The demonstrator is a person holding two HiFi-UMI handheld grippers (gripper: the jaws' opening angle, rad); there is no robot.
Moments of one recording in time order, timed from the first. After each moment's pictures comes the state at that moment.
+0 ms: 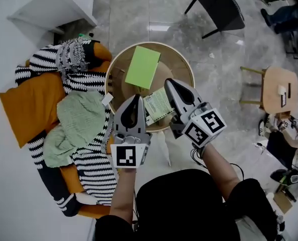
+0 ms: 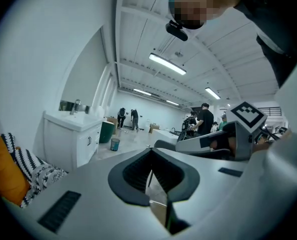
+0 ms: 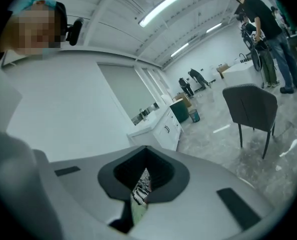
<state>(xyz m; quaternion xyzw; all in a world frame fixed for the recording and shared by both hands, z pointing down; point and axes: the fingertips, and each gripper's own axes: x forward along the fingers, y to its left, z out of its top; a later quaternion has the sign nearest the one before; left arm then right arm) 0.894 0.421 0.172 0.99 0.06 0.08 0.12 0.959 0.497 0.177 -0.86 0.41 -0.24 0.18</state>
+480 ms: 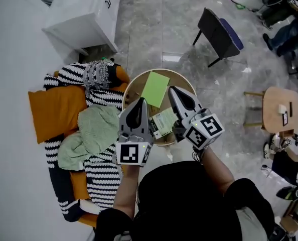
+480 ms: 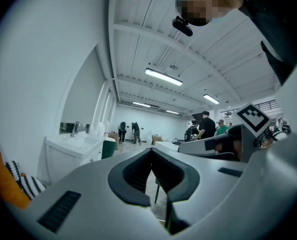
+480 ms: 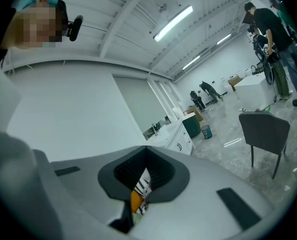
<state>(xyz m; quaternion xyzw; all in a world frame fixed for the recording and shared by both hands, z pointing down) 0.880 0.412 0.036 1.00 0.04 0.01 0.08 0.940 0.490 0.041 -0.86 0.45 -0.15 0.19</state>
